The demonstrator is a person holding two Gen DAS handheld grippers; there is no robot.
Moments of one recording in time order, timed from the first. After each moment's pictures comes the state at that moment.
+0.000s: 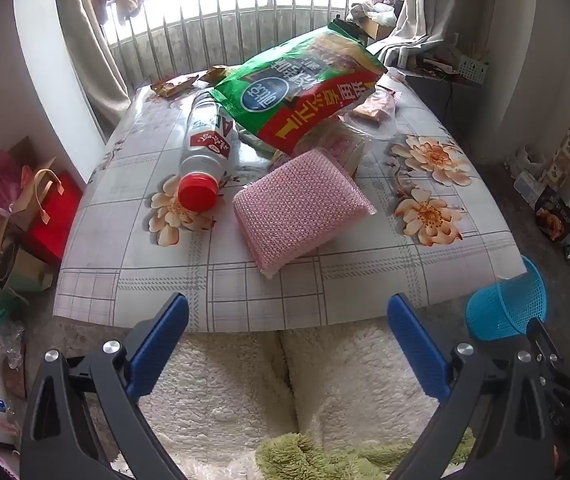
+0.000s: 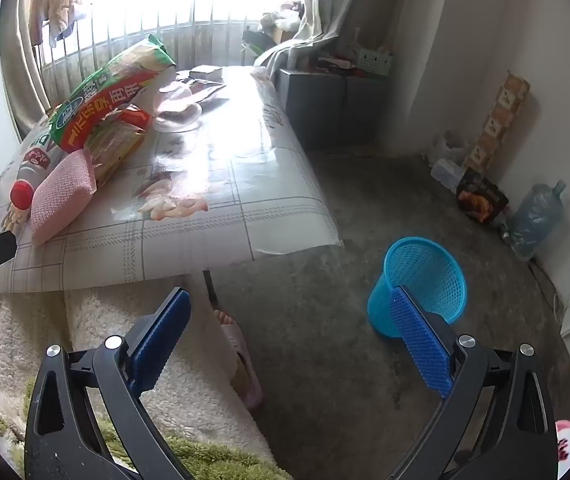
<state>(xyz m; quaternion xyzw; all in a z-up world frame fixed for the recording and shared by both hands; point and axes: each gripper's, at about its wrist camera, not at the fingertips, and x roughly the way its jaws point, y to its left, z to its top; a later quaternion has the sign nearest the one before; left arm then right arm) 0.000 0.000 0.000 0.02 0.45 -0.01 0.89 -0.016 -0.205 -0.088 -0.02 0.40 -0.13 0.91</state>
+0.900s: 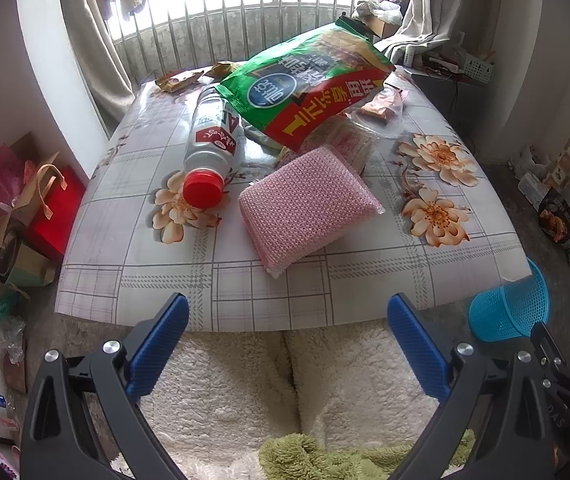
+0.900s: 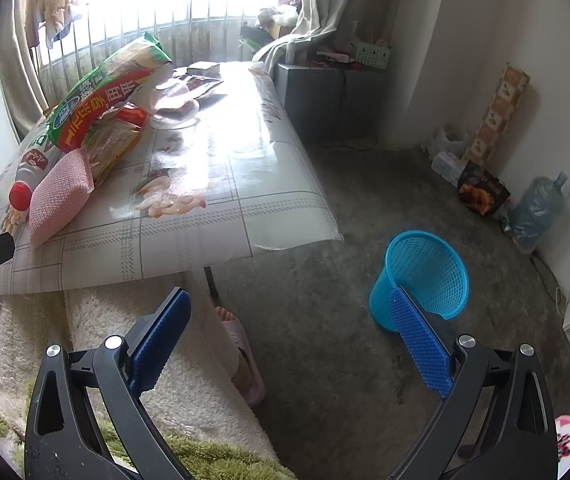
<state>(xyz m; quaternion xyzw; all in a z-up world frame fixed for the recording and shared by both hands) 0.003 0.004 -0.004 0.02 0.46 0.00 0.89 -0.015 -0.208 -0.093 -0.01 0.41 -0.14 0.90</state>
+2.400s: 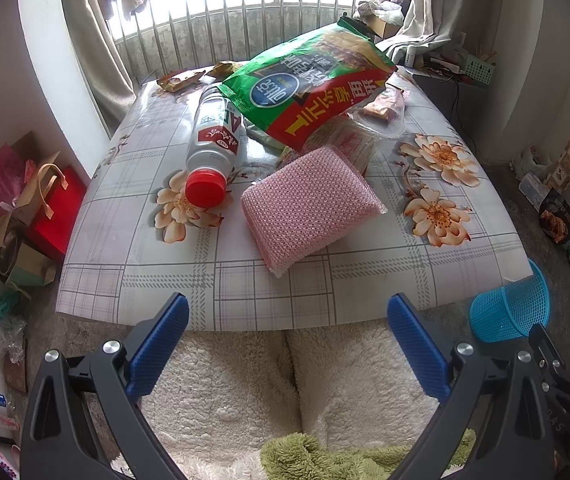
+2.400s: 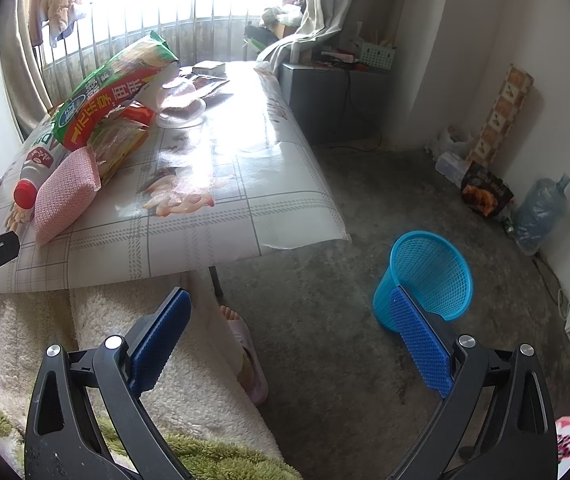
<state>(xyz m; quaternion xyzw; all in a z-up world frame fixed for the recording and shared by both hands) 0.003 0.005 -0.003 0.02 0.46 0.00 0.89 -0.013 -0.204 -0.093 -0.01 0.41 -0.14 0.90</state>
